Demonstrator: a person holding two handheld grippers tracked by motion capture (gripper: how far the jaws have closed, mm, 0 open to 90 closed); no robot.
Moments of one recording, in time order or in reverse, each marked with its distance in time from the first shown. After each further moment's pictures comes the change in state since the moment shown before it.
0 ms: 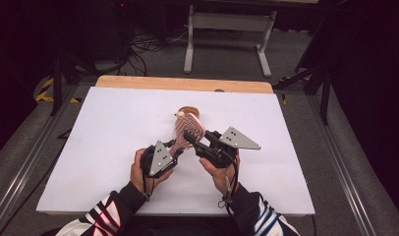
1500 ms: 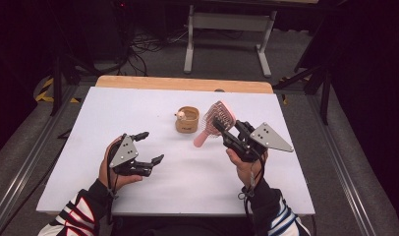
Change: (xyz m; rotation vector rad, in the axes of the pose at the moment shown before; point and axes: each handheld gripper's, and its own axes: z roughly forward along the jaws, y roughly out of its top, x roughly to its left) left arm 0.061 -0.027 -0.049 0.003 -0.136 -0.072; right arm -0.030 0.034 -0.048 -0.107 -0.148 -0.157
